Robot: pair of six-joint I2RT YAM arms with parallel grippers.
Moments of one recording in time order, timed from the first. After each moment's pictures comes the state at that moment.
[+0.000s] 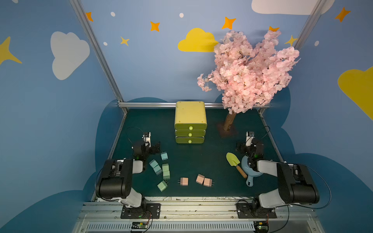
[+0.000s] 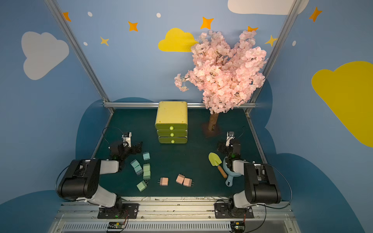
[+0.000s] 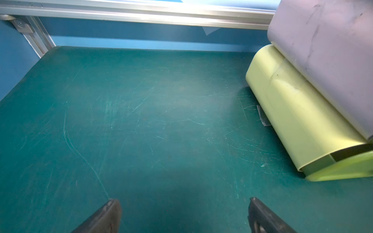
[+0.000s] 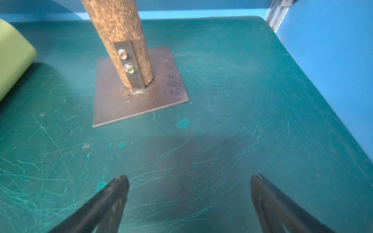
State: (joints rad) left arm 0.06 1.56 0.41 0.69 0.16 -0.01; right arm 0.05 1.48 0.44 0.54 0.05 -0.01
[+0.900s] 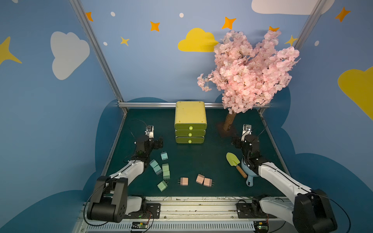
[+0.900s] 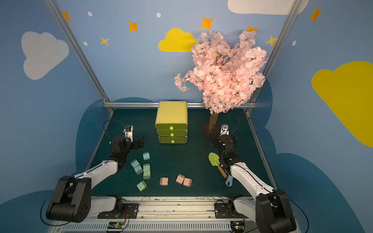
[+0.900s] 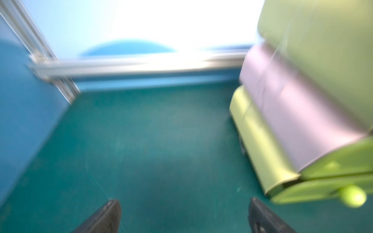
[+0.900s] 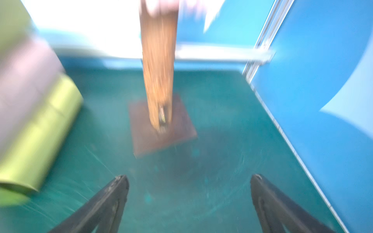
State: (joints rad) left arm -0.12 1.27 0.57 0.36 -0.09 -0.01; right arm 0.36 1.11 0.63 0.13 0.43 0.10
